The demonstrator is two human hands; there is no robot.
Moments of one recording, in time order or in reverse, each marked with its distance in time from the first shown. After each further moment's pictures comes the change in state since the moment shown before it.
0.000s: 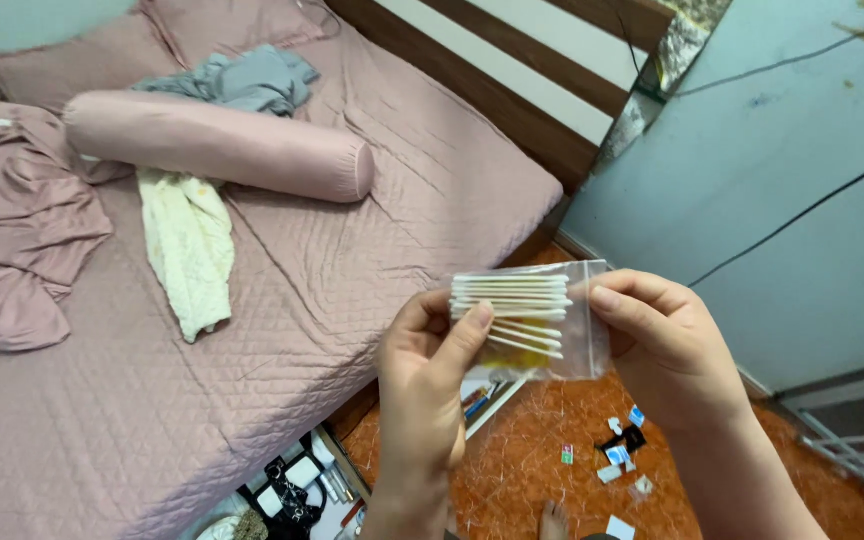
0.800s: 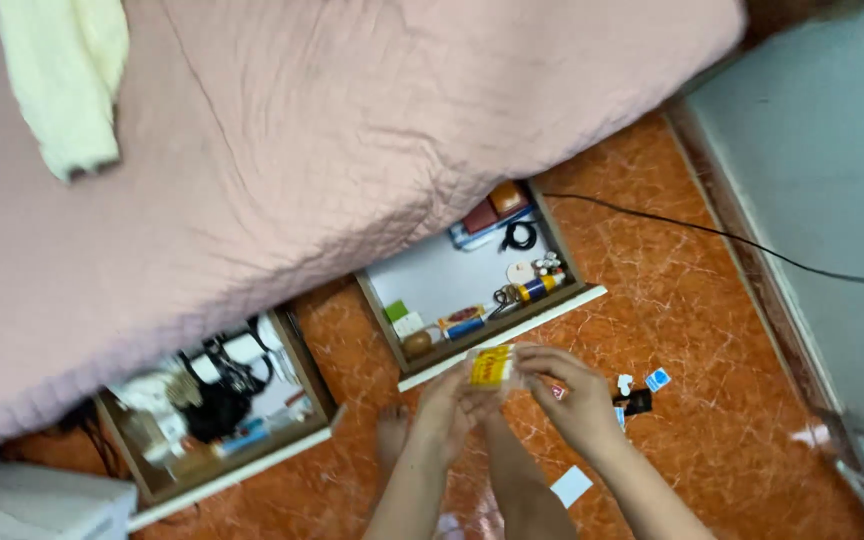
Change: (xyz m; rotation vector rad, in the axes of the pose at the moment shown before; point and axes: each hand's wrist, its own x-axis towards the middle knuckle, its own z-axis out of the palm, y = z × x) left_hand 0.163 -0.485 -0.199 -0.226 0.673 -0.958; right_hand 0.215 0.387 -0.266 -0.908 -0.265 0.315
